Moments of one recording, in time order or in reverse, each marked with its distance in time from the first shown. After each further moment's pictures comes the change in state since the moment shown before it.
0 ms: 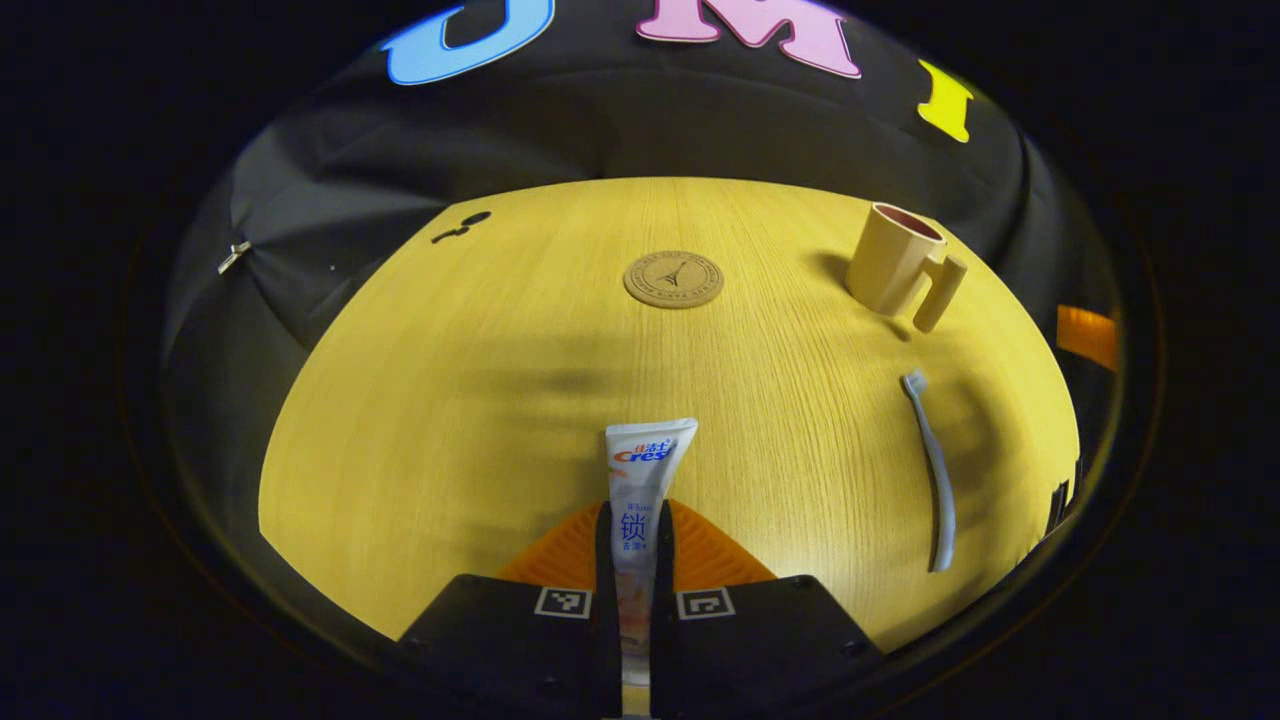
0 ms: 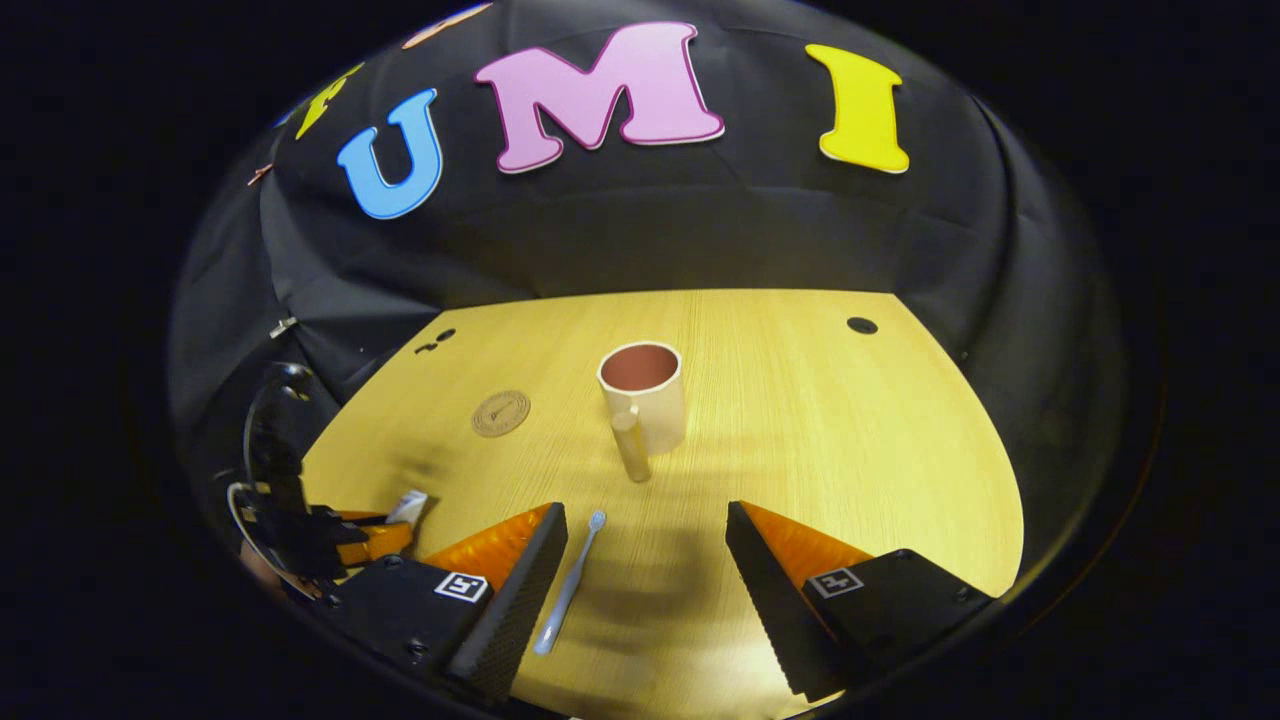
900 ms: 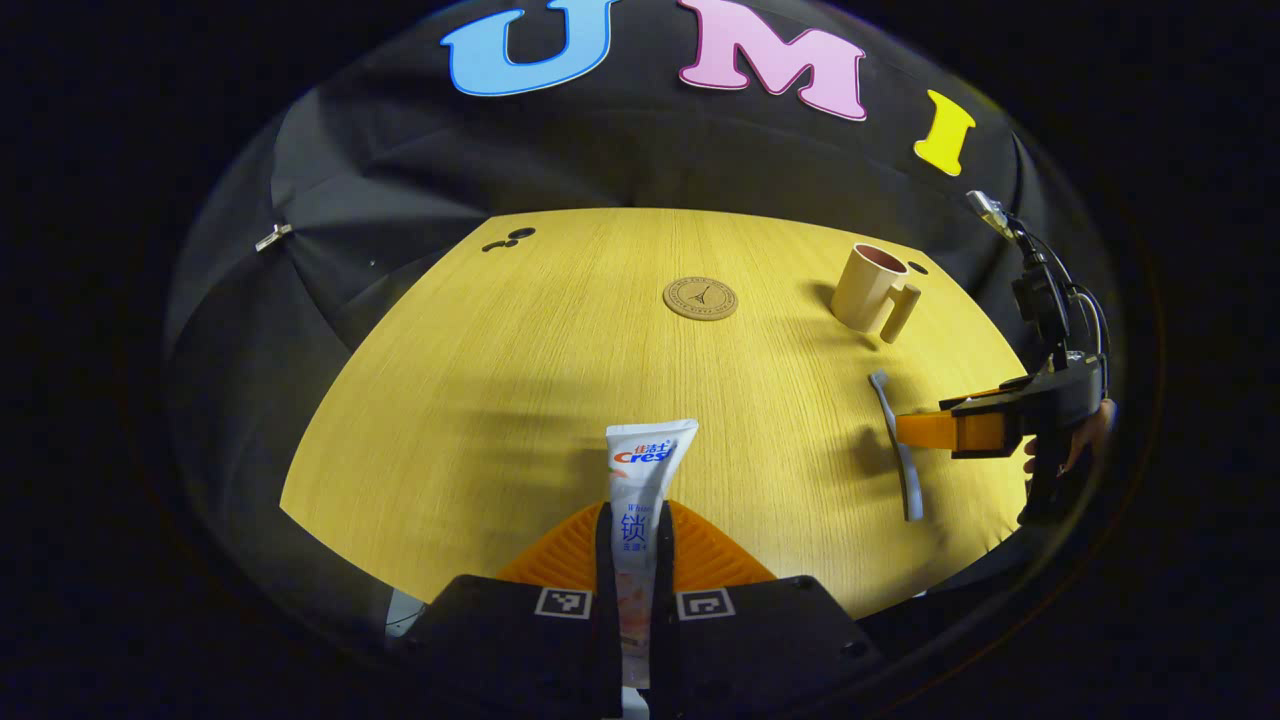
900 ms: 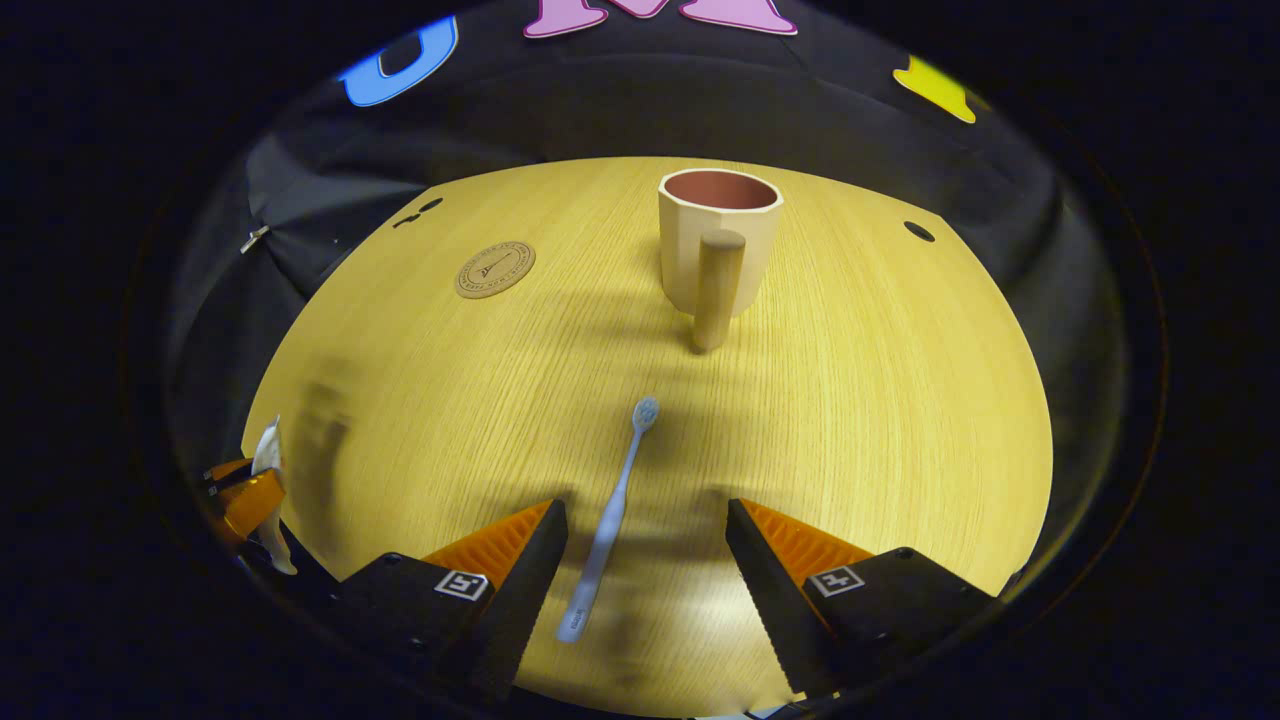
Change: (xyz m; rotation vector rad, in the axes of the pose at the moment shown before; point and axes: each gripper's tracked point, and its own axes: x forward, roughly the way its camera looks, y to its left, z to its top) left arm -0.077 0.035 -0.032 -0.049 -0.054 -0.020; right arm 0.054 0.043 -0.102 -0.055 0.343 -0.064
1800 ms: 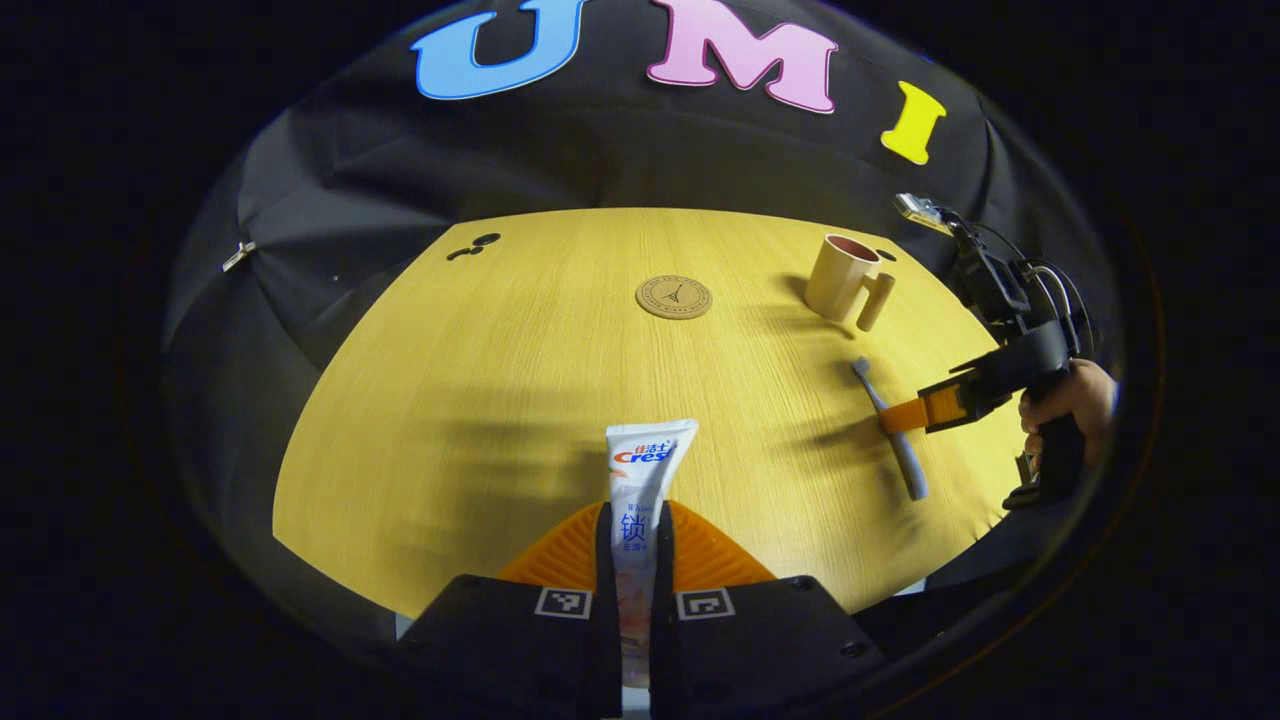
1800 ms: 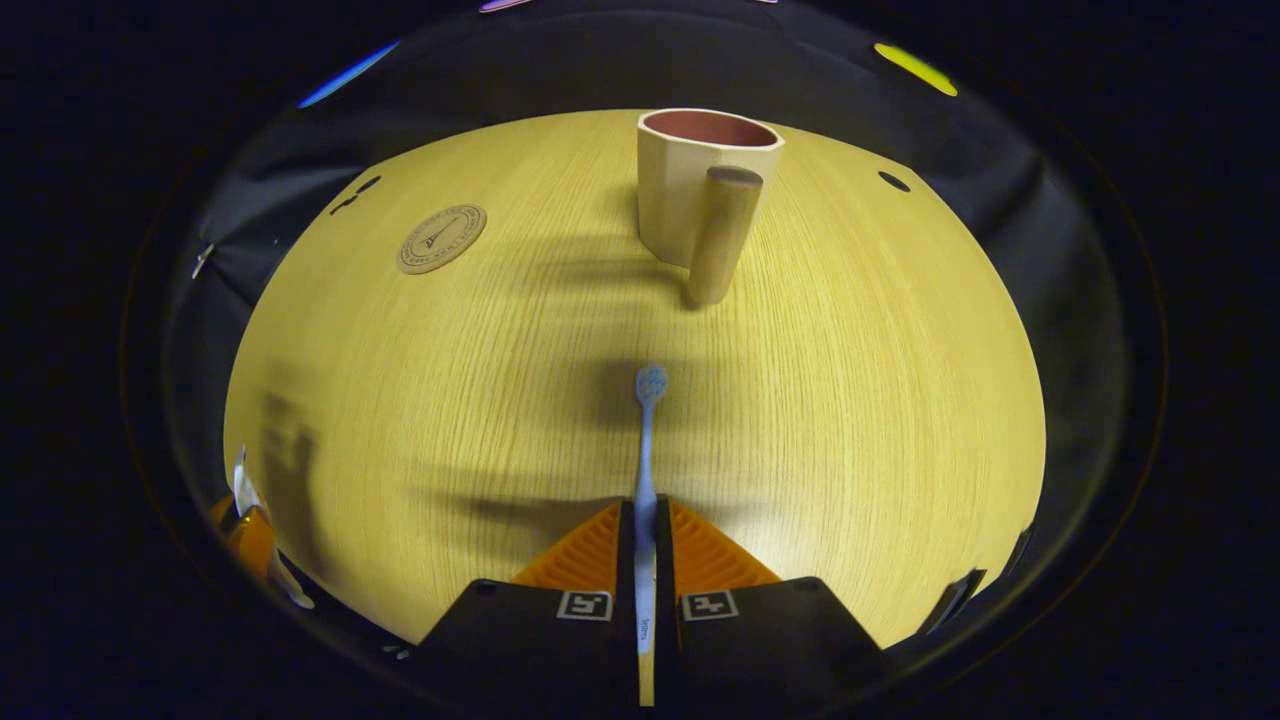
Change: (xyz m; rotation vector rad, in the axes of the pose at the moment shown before) left arm 0.011 -0.005 0.008 0.082 -0.004 -0.103; right arm 0.015 0.008 -0.012 0.099 0.165 -0.126
